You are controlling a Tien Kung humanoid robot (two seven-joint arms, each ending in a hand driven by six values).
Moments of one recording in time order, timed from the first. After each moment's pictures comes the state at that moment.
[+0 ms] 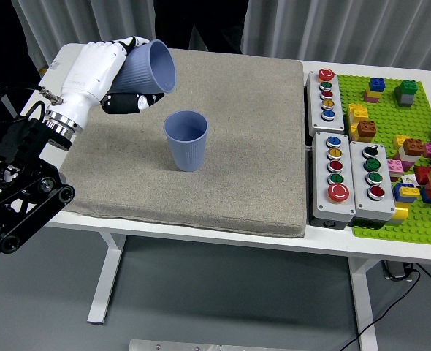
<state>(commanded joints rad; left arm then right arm) -0.53 0.43 -0.96 -1.38 1.83 0.40 -0.02 0.23 -0.09 1.12 0.18 -1.29 -0.08 -0.27</state>
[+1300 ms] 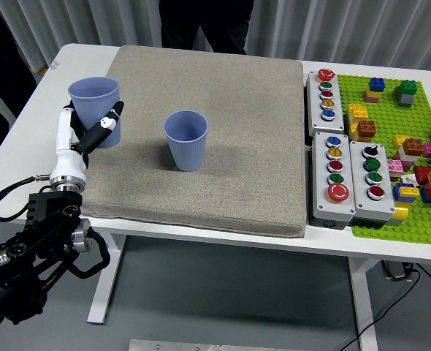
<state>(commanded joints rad) -0.36 0.26 -0.91 -1.21 0.75 0.58 -0.42 0.22 -0.08 1.11 0.18 -1.28 -0.08 -0.27</state>
